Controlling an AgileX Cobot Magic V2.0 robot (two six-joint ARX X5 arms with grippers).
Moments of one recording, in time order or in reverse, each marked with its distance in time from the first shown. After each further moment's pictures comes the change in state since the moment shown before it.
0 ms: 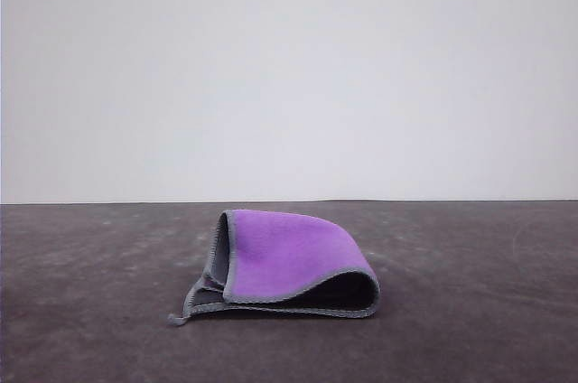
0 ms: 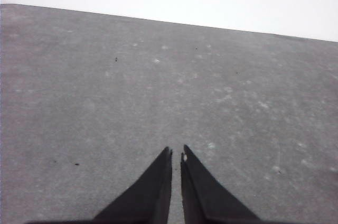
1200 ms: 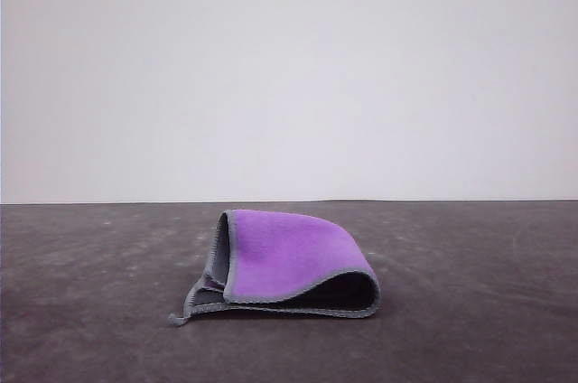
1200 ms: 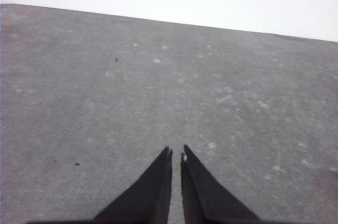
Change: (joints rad) left_arx 0.000 0.000 0.000 0.000 0.000 0.000; right_arx 0.050 -0.151 -0.140 -0.087 0.002 0.056
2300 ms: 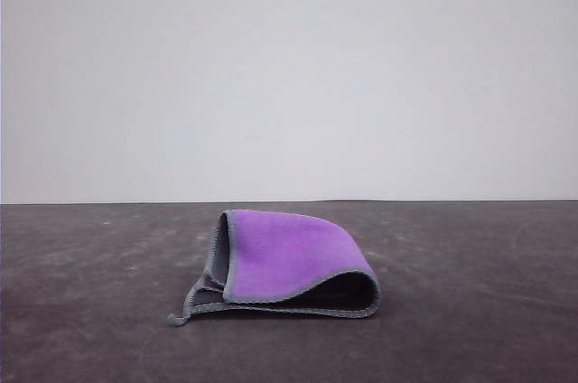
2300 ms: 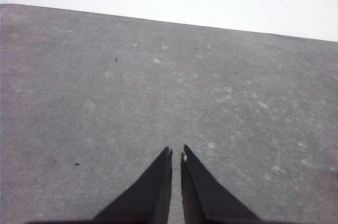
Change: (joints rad) left_arx 0.000 0.000 0.000 0.000 0.000 0.000; right_arx -0.002 0.000 0.000 0.000 0.000 0.003
